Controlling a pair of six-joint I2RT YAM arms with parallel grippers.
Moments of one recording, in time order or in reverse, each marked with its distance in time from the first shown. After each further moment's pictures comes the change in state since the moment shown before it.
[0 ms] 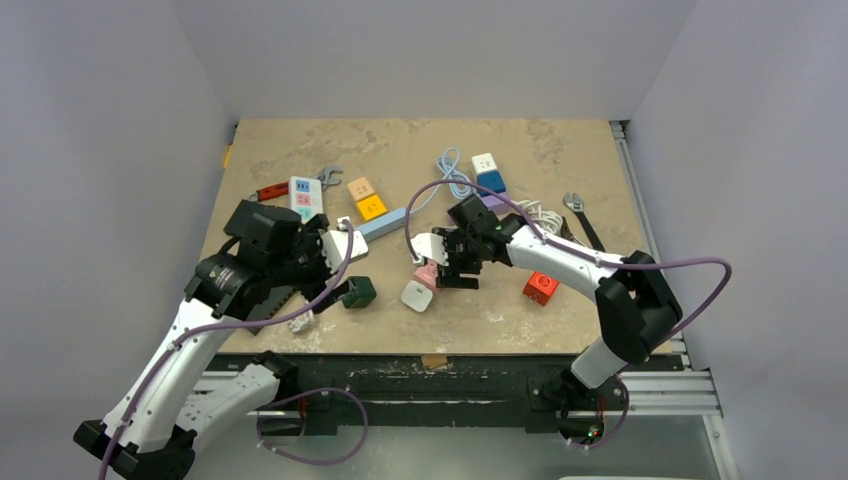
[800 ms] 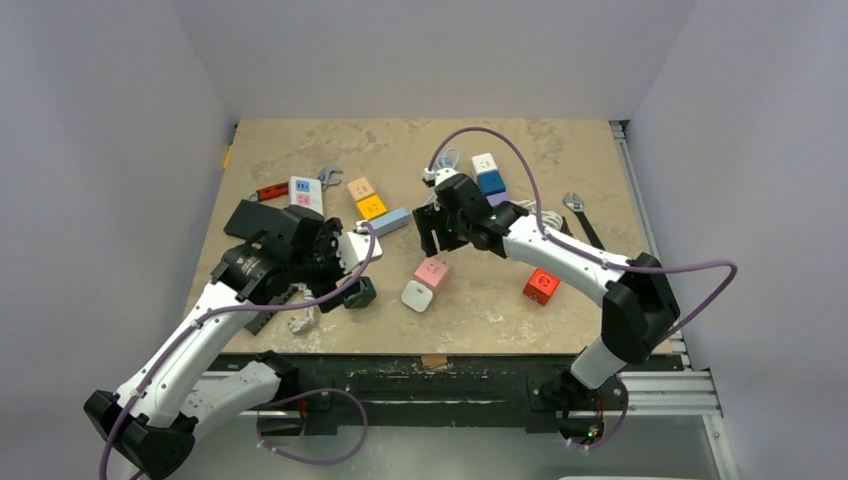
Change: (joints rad) left arm -0.051 0.091 -0.055 0.047 -0.085 0.003; right arm 0.059 0.034 0.169 0.071 0.384 1.357
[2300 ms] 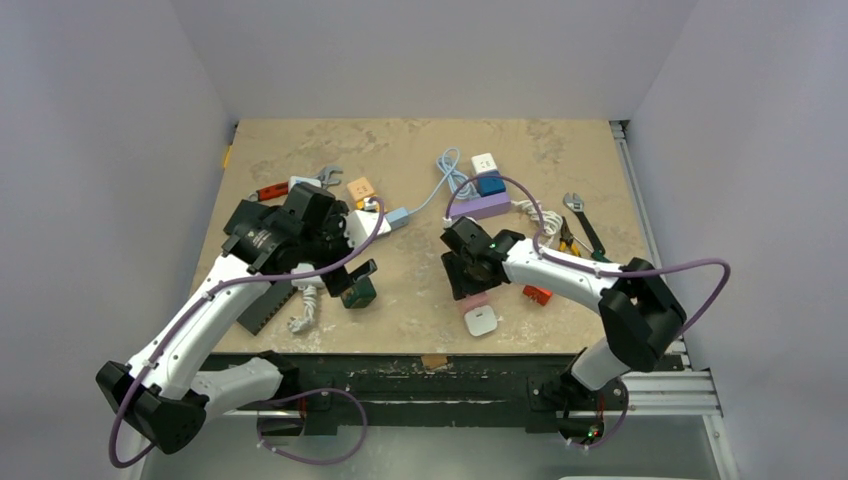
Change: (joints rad) left arm -0.001 0.148 0.159 -0.048 0.005 -0.074; right arm 0.042 -0.091 -0.282 -0.141 0.047 -0.051
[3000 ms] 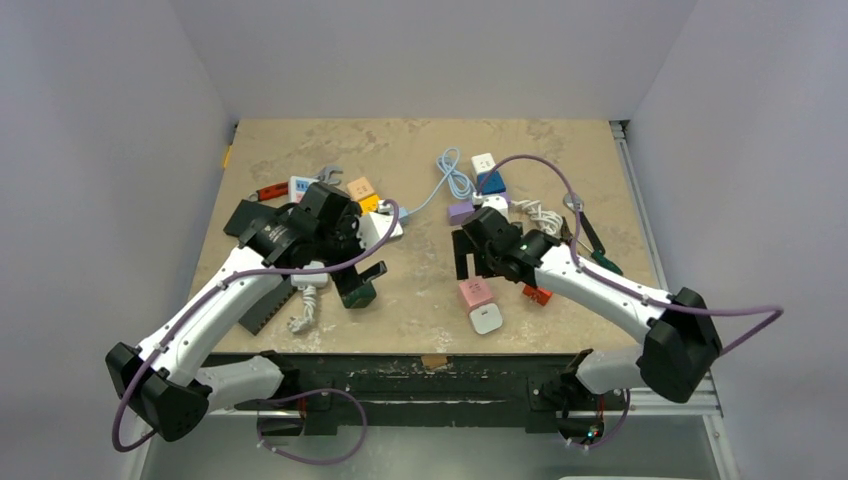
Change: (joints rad) left arm -0.063 0.065 0.000 0.049 -0.005 0.006; right arm -0.056 -0.216 0.008 -0.003 0.231 0.139
